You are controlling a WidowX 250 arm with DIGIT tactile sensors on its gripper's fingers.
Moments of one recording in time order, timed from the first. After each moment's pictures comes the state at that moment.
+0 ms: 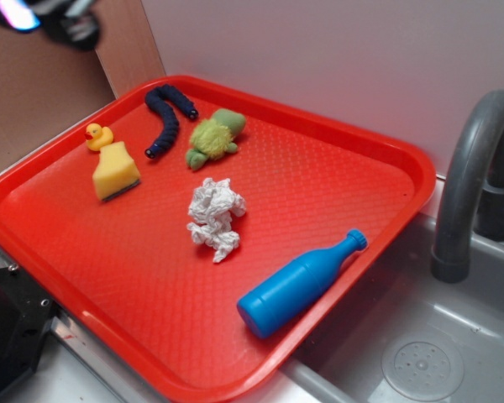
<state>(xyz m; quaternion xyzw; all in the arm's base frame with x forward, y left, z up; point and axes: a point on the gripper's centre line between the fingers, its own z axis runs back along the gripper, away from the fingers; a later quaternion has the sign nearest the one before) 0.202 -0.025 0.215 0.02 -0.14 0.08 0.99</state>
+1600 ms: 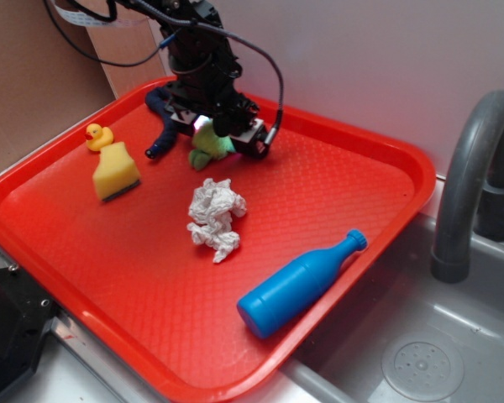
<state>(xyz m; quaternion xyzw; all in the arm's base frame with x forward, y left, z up) 0.320 0.024 0.030 0.04 -0.13 0.12 0.98</state>
